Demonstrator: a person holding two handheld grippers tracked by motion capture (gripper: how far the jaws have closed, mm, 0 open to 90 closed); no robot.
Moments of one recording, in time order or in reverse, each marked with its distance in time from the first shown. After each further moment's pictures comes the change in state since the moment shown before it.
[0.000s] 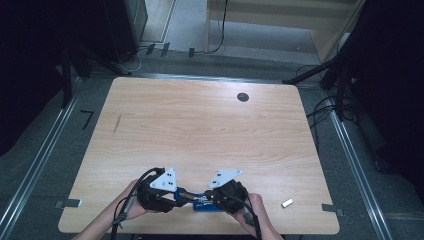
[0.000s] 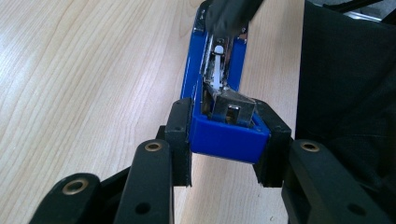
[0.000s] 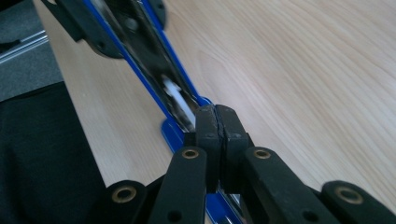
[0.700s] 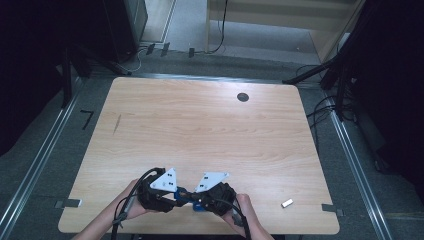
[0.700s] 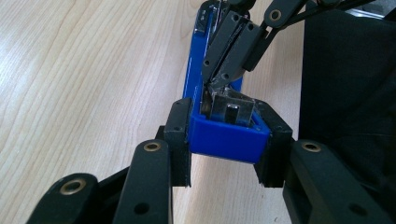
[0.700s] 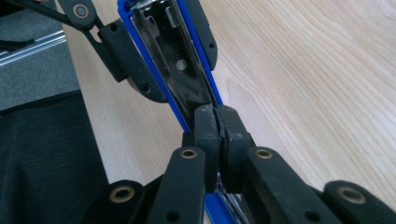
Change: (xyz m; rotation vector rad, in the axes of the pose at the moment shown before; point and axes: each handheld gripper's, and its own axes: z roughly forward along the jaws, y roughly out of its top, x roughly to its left) left arm 0.001 0.000 0.001 0.000 0.005 0.015; right arm 0.015 0.013 0.016 -0.034 0.033 -0.059
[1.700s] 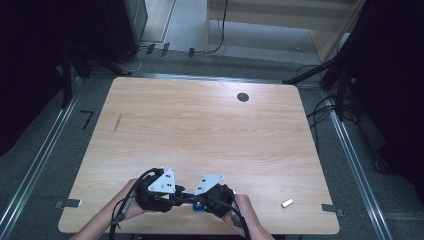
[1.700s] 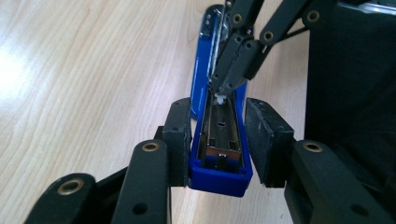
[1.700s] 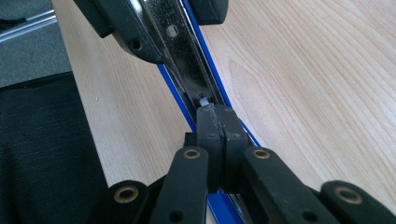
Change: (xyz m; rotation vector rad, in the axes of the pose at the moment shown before) left arm -0.004 0.001 -0.007 -0.003 0.039 0.030; right arm 0.001 -0.004 0.007 0.068 -0.012 -0.033
